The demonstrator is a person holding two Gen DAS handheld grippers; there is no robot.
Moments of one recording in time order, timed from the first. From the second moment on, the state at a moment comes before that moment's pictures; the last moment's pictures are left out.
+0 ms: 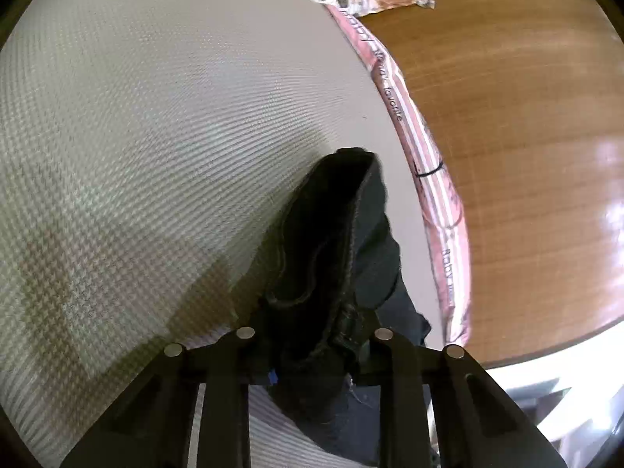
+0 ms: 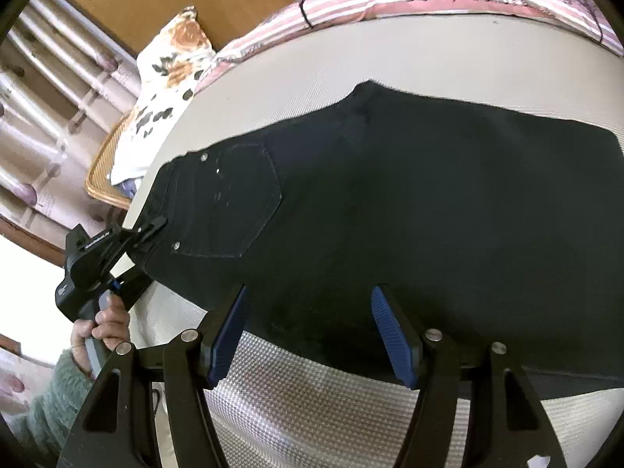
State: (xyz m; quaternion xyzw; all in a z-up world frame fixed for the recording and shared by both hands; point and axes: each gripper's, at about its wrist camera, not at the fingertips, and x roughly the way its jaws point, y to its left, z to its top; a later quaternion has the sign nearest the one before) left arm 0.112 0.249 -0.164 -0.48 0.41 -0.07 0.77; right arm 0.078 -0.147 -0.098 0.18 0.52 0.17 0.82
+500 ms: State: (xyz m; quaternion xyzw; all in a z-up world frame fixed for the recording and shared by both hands) left arm 0.139 0.056 0.011 -0.31 0.37 -0.30 0.82; right arm 0.053 -0.270 -0.040 0.26 0.43 0.08 0.86
